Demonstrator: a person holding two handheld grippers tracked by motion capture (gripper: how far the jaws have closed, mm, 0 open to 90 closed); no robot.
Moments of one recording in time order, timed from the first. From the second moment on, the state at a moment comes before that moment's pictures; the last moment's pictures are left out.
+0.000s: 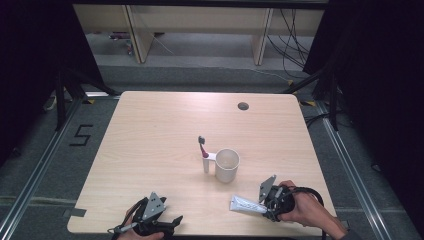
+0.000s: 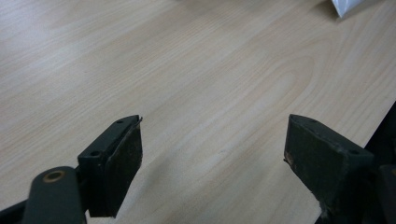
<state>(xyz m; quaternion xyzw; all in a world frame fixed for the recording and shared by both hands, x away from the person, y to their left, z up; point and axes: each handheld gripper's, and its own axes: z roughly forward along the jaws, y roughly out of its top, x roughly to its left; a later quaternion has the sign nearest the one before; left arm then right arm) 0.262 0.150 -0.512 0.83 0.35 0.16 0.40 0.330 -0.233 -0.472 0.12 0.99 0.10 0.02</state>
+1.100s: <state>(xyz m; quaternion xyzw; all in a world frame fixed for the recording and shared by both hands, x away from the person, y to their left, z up) 0.261 0.147 -0.512 0.84 0.34 0.16 0.38 0.344 -0.218 -0.473 0.12 0.99 0.03 0.02</state>
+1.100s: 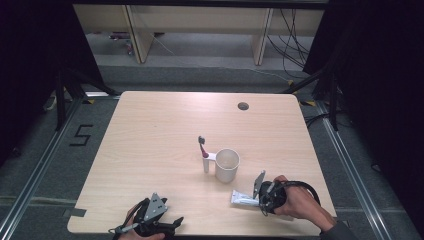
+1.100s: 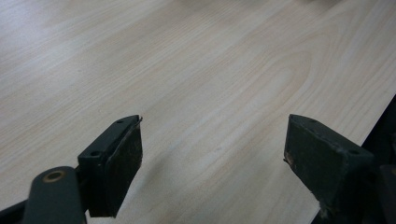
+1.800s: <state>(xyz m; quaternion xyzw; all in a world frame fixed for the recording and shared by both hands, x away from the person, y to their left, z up) 0.261 0.148 -0.512 0.85 0.34 0.17 0.38 0.344 -0.209 -0.473 0.09 1.00 0.00 0.04</state>
